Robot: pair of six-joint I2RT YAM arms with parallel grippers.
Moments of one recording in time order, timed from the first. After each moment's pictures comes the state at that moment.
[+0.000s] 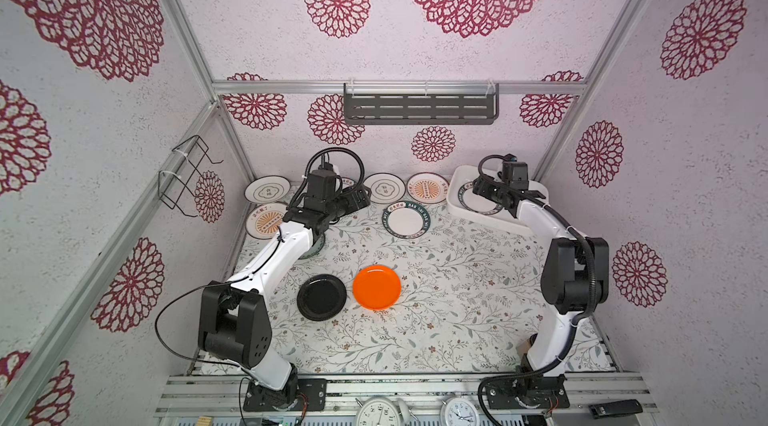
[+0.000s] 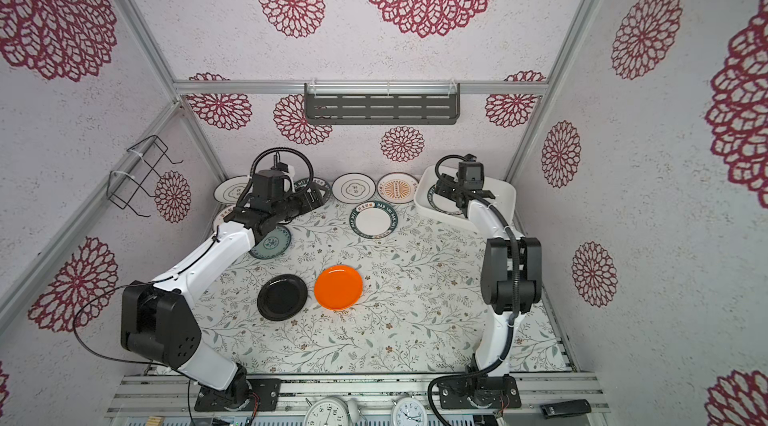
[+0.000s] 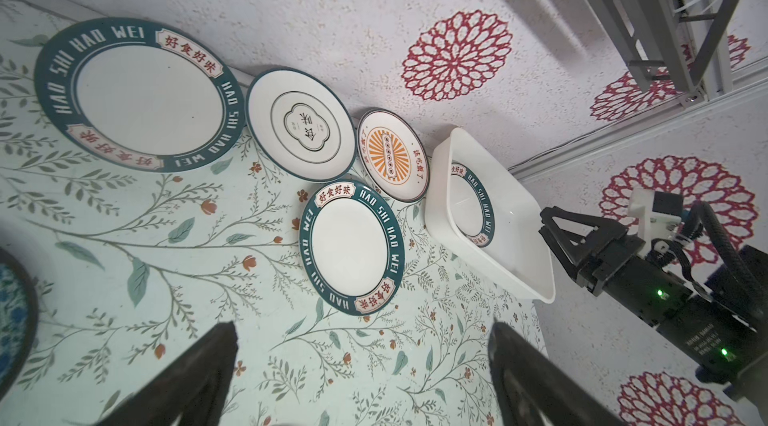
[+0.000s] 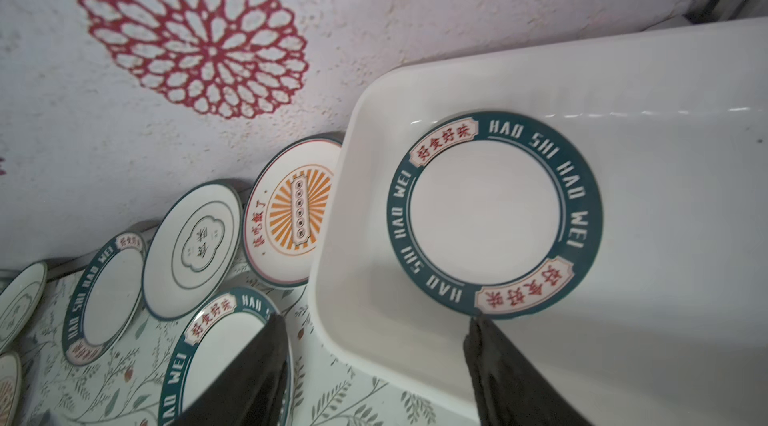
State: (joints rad) left arm -0.27 1.60 1.33 -0.27 0.18 -0.63; right arm 0.09 1.90 1.54 -0.23 -0.08 0.43
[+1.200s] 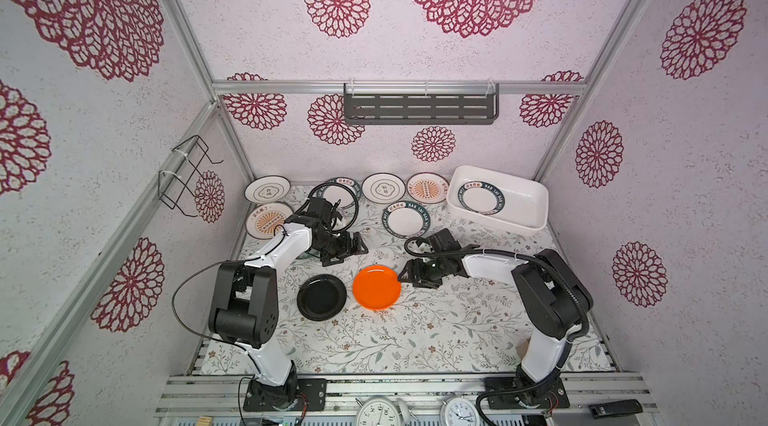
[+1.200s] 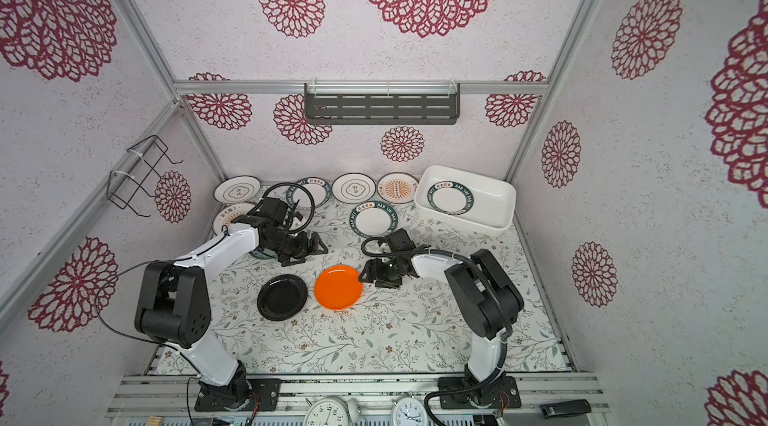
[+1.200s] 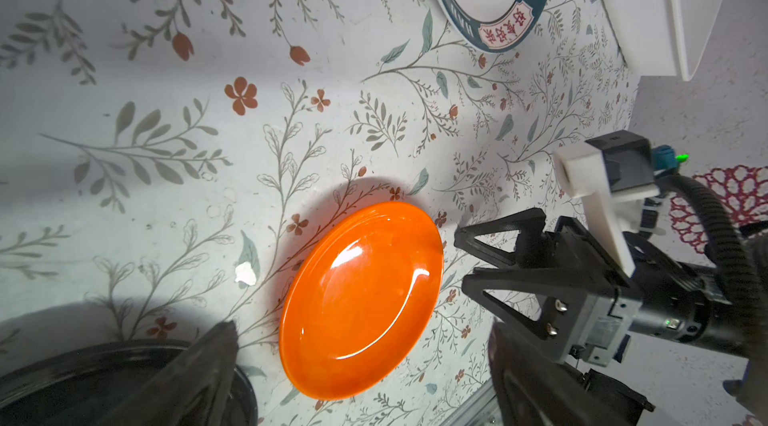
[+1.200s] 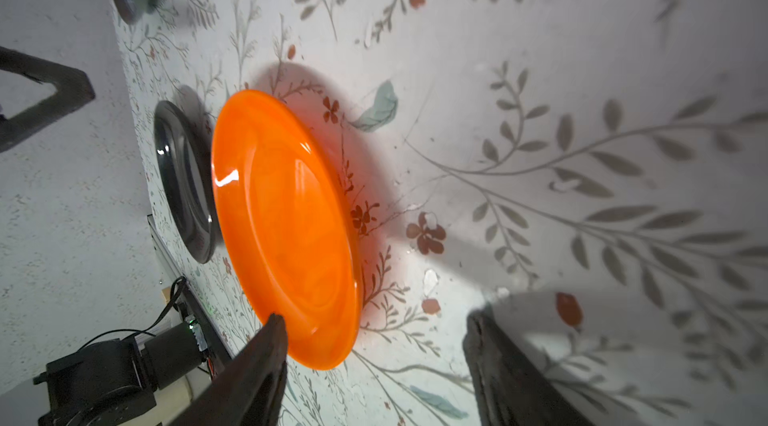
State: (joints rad) left arm -0.20 1.73 1.24 -0.74 0.51 -0.35; right arm 0.59 1.84 1.03 -0.23 -0.58 0.59
